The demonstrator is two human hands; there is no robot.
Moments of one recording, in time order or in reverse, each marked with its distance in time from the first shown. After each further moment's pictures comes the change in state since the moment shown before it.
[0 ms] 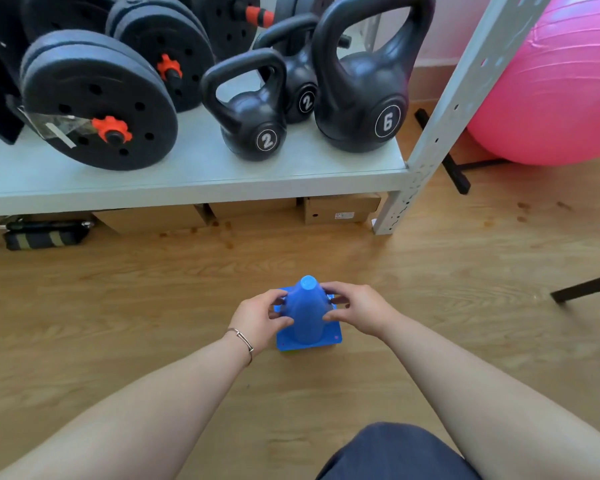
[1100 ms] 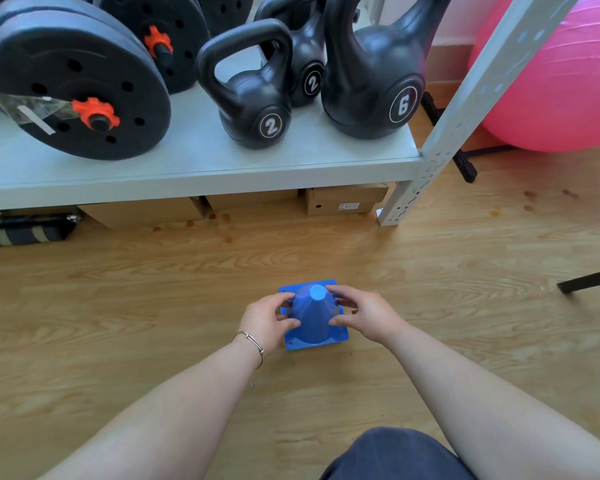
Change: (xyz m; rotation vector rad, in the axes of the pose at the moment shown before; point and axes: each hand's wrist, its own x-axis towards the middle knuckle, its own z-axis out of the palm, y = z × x) left_hand 0.020 -0.024 0.015 -0.063 -0.025 -0.032; right_hand 0.012 0.026 0.026 0.123 0.059 0.119
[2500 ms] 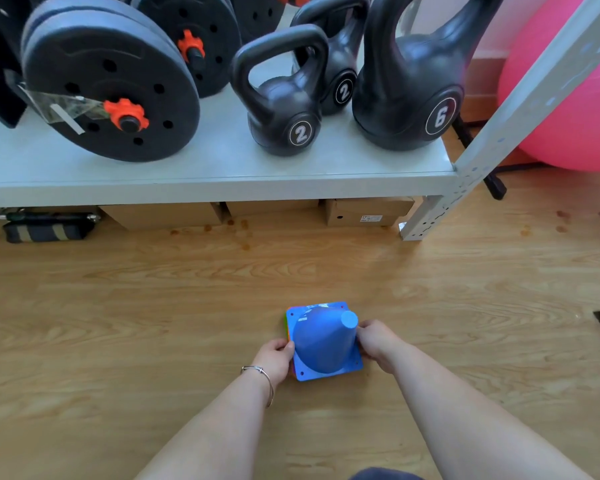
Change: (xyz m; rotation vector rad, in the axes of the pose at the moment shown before) left_hand -0.003 -0.052 0.028 -0.452 -0.043 -0.499; right_hand 0.036 0.014 0.044 0.241 0.049 0.509
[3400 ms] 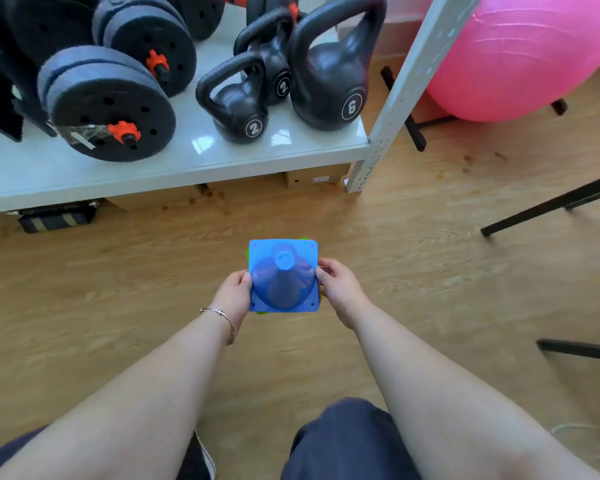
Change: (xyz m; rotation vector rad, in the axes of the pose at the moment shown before) left_hand -0.207 0.095 -0.048 0.059 0.001 0.133; right_hand -0.236 -0.043 -0.020 0.423 0.052 -0.184
